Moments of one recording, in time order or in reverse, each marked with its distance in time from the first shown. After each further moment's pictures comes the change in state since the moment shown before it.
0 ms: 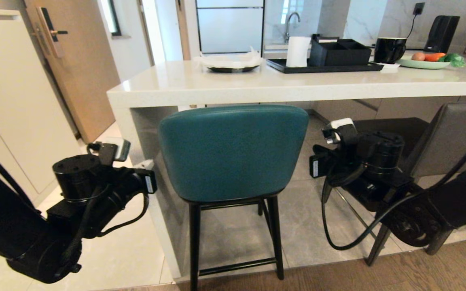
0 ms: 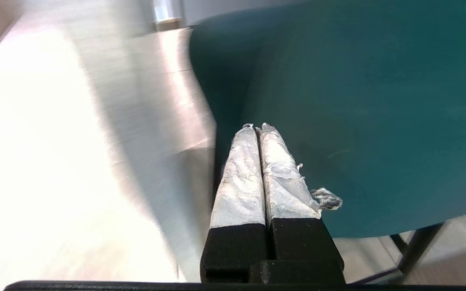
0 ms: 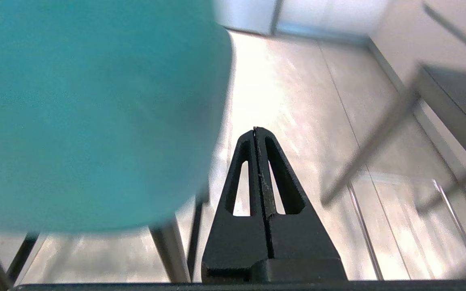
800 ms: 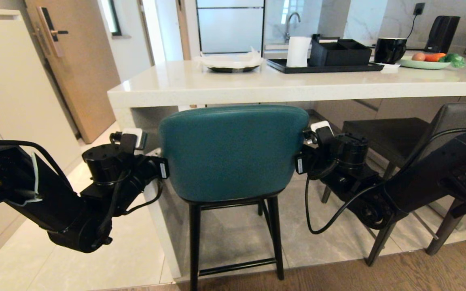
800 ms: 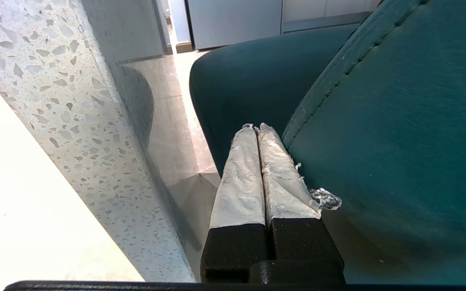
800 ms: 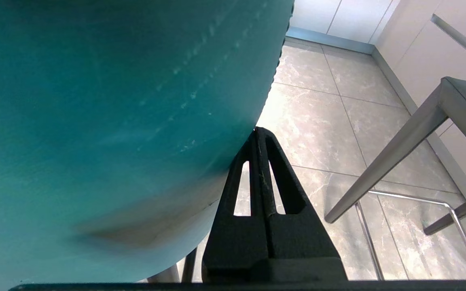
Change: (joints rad) left arm -0.040 0.165 -0.229 0.003 0.001 0.051; right arm 0.009 0.199 -0.216 0.005 0.035 -0.042
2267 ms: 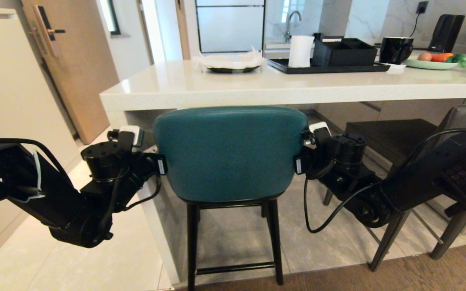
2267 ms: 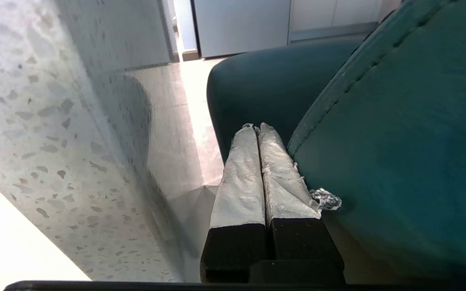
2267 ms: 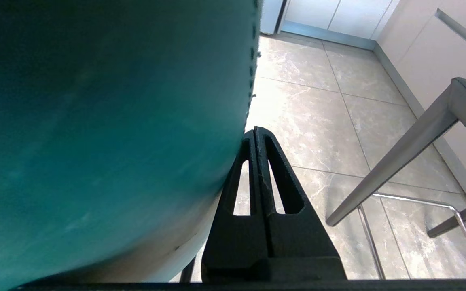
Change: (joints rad) left arm 0.020 0.015 -0.024 -0.002 -0.003 0.001; right arm 0.005 0.018 -0.022 0.017 0.000 -0.002
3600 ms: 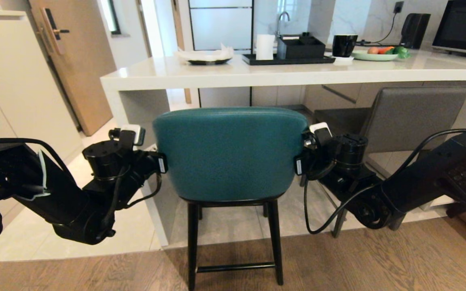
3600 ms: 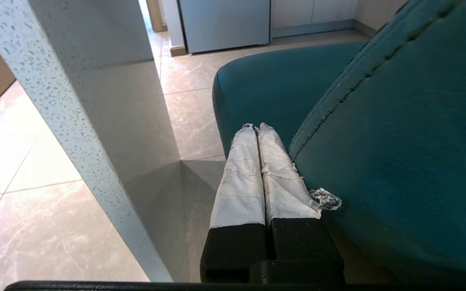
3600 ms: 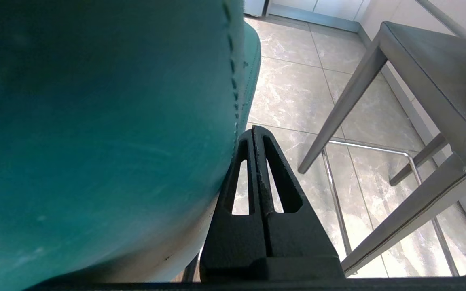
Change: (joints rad) left arm 0.003 0.025 -0.038 -0.009 -0.013 0.000; right arm 0.015 -0.008 0.008 0.001 0.003 -0.001
